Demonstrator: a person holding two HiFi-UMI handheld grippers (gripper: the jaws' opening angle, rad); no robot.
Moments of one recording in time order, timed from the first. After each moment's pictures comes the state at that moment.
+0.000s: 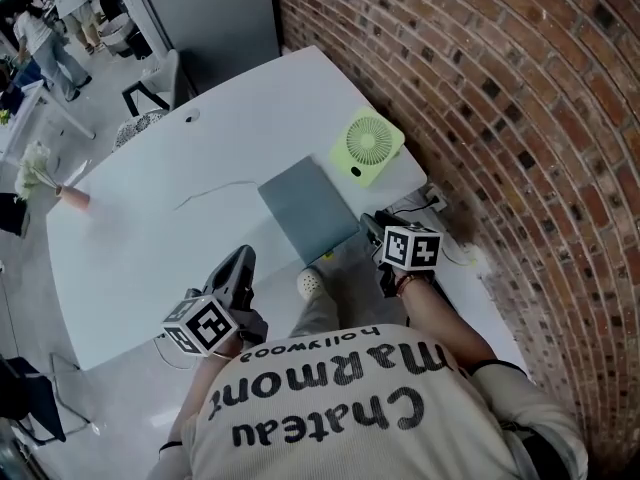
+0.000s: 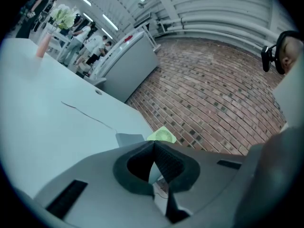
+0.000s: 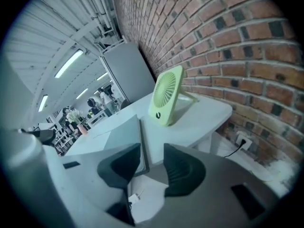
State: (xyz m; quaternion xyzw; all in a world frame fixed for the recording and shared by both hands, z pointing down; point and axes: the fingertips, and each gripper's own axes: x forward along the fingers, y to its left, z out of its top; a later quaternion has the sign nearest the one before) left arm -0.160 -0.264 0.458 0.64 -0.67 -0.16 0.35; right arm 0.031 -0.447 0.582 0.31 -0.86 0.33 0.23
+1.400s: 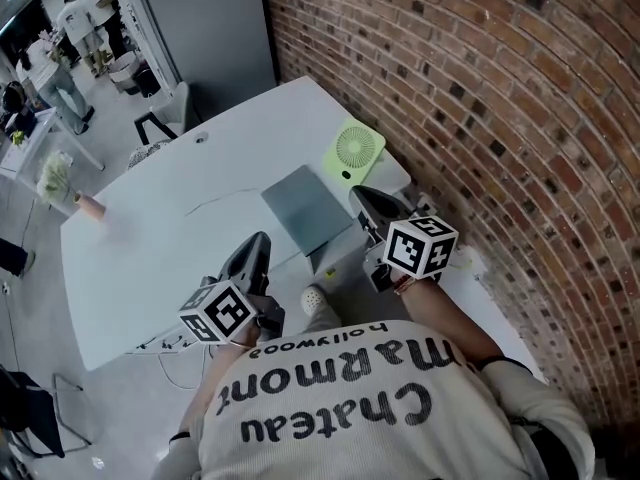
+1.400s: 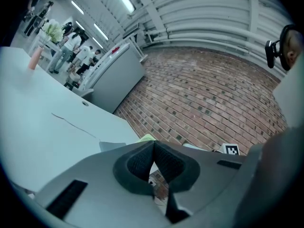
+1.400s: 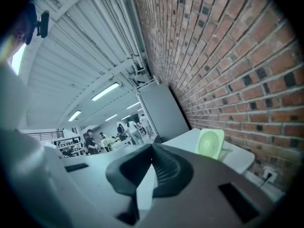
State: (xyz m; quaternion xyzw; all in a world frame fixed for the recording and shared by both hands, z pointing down) left arm -0.110 -0.241 0.393 0.67 -0.67 -0.18 0.28; right arm 0.020 -0.375 0.382 0.22 -0.95 0.23 0.01
